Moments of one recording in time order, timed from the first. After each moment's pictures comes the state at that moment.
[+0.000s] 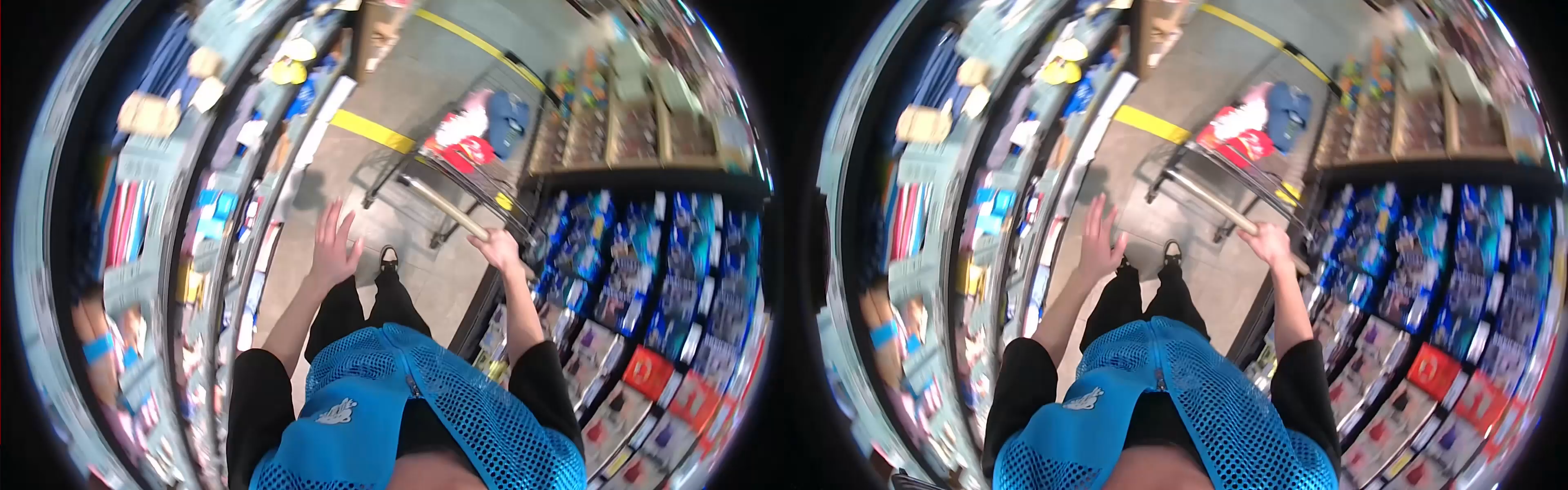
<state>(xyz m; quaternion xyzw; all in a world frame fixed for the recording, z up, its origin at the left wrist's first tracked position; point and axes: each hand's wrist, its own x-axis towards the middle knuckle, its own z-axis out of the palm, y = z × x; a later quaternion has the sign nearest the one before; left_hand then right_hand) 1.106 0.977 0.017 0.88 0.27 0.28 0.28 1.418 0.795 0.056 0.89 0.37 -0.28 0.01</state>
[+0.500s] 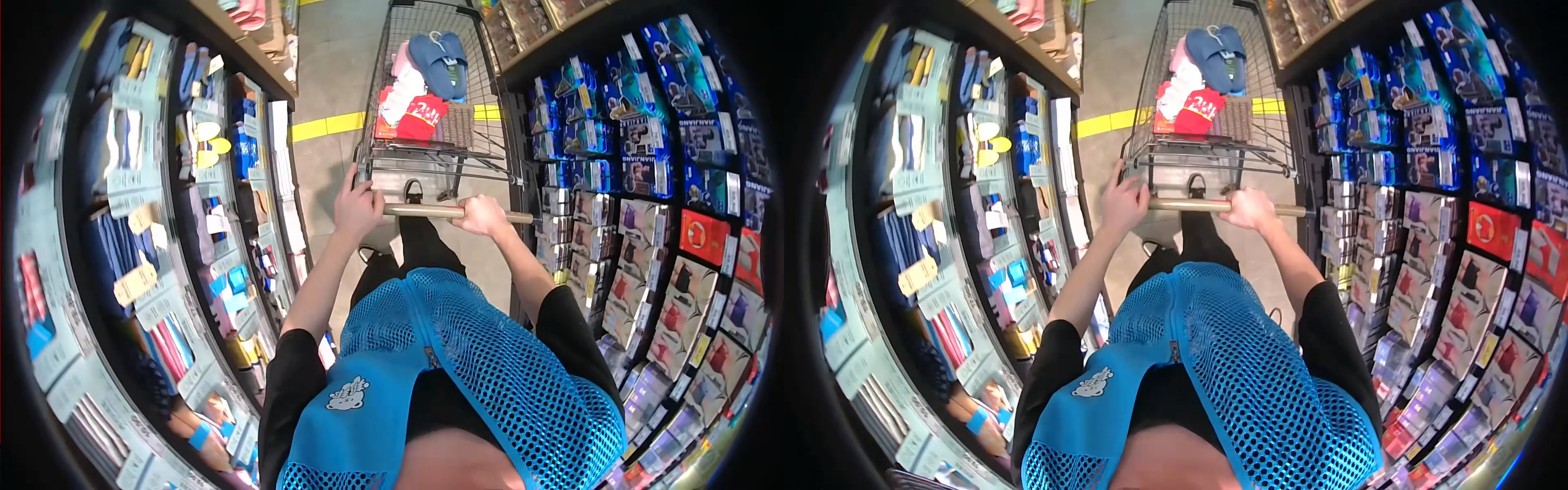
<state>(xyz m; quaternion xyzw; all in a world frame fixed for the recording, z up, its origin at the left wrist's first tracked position) 1.245 0.992 0.011 0.95 0.11 0.16 0.24 1.376 0.746 0.056 0.88 0.30 -0.36 -0.01</state>
